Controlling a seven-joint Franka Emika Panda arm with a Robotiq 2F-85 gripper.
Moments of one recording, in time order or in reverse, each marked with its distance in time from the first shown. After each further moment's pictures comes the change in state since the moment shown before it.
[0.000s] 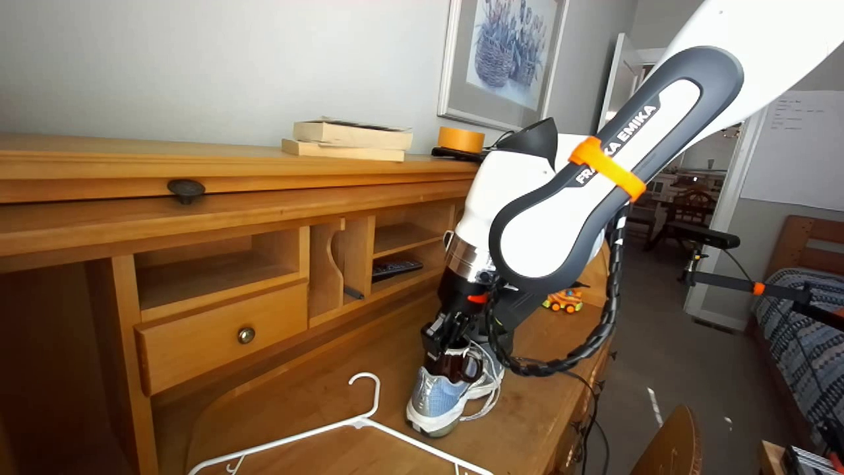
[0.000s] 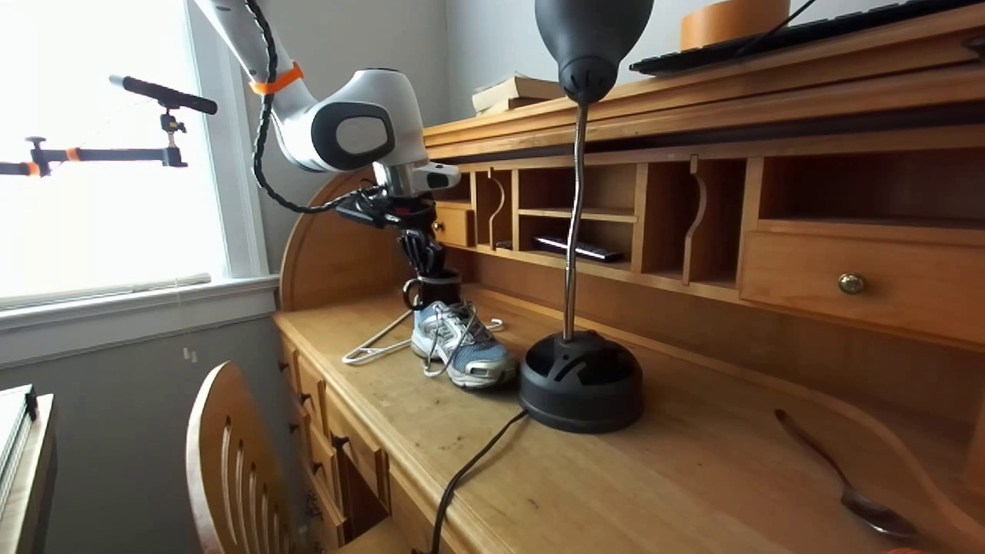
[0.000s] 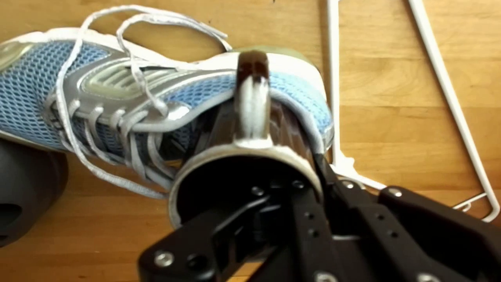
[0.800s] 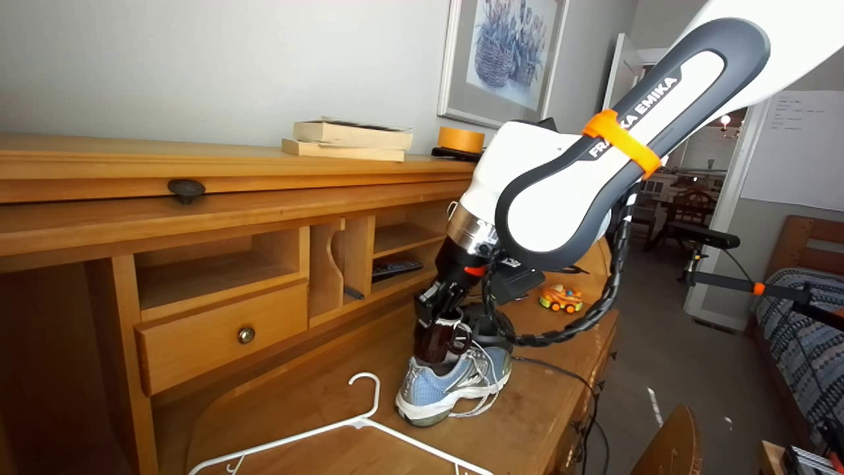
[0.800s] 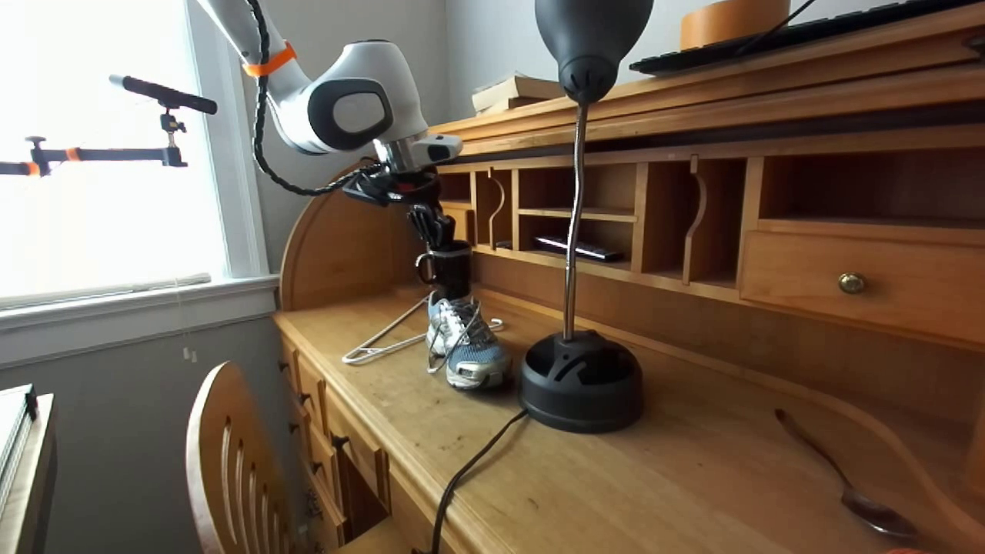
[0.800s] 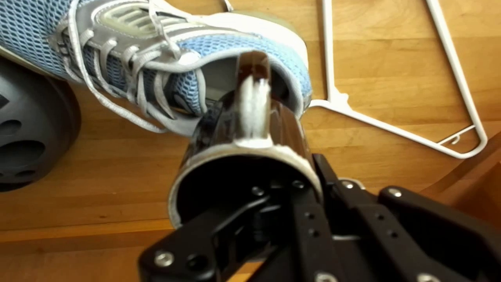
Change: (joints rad) arm 0.006 -0.067 -0.010 -0.009 -0.002 0.064 0.043
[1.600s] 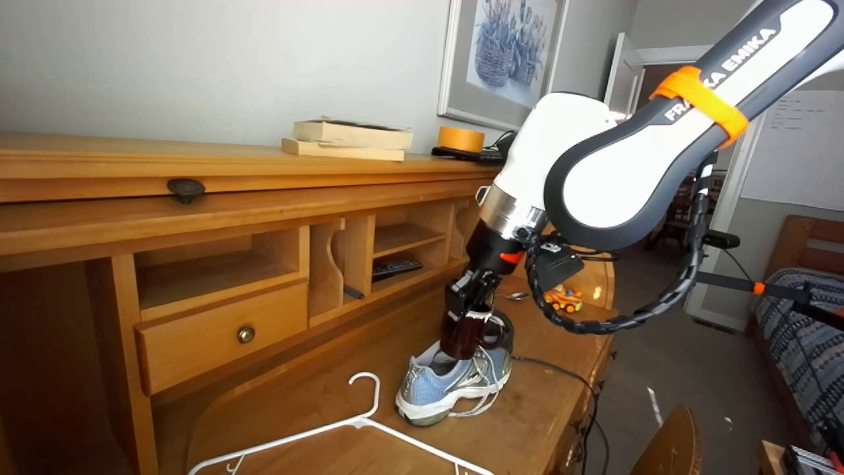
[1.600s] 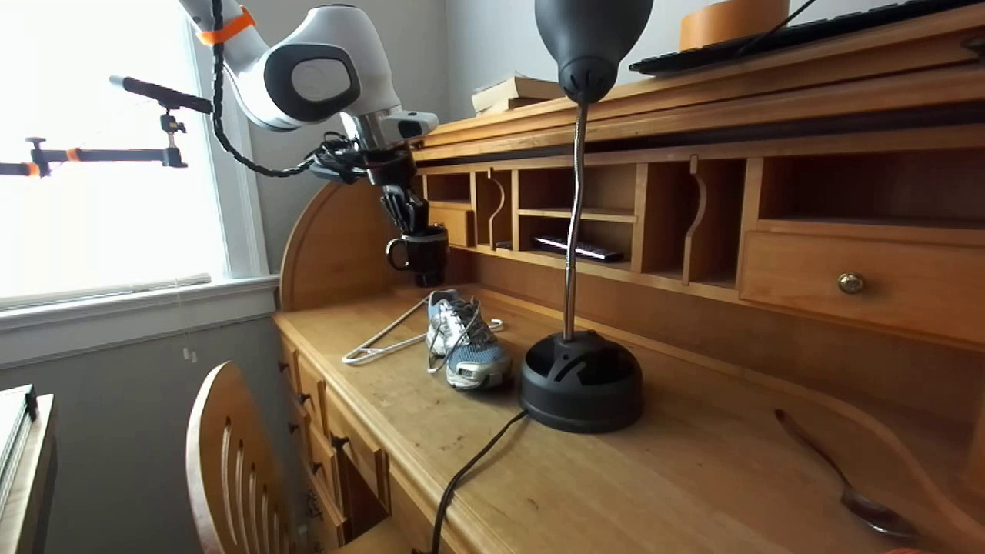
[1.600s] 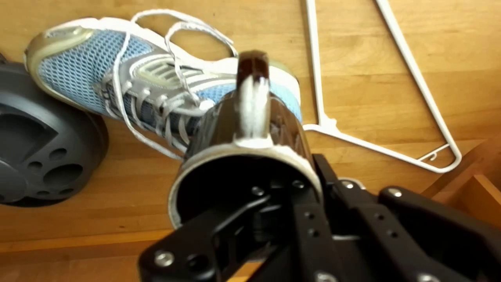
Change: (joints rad) arm -0.002 -0.178 0.005 -0.150 0.000 -0.054 0.015
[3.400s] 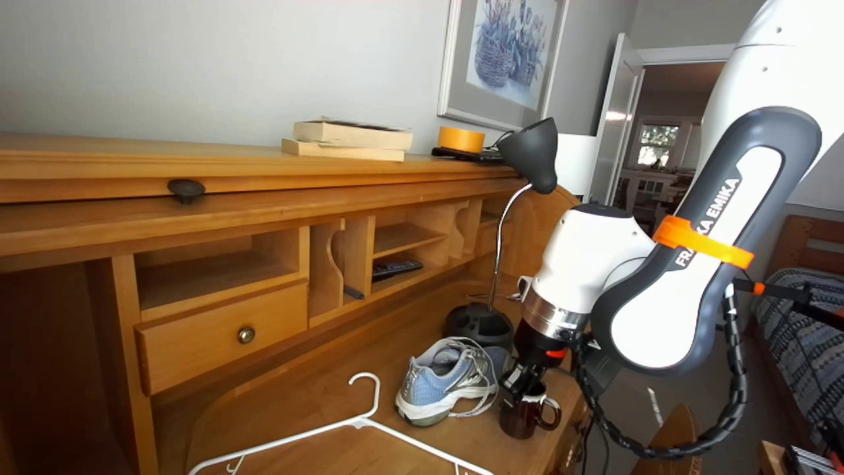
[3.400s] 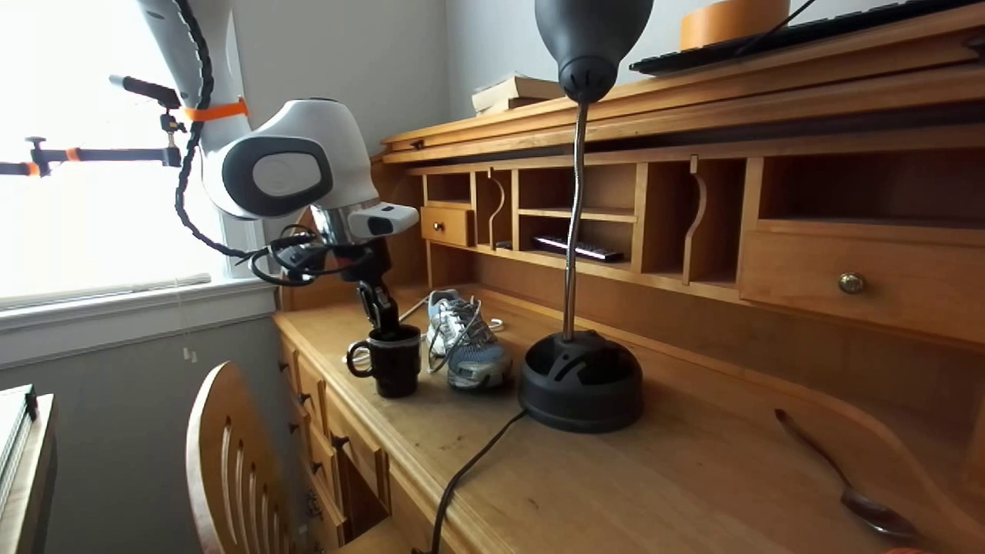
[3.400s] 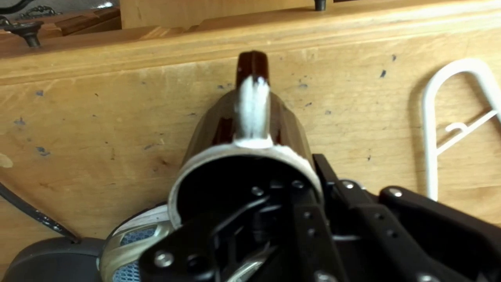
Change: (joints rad) arm 0.066 0.192 -0.153 -0.191 -0.110 0.249 0.120
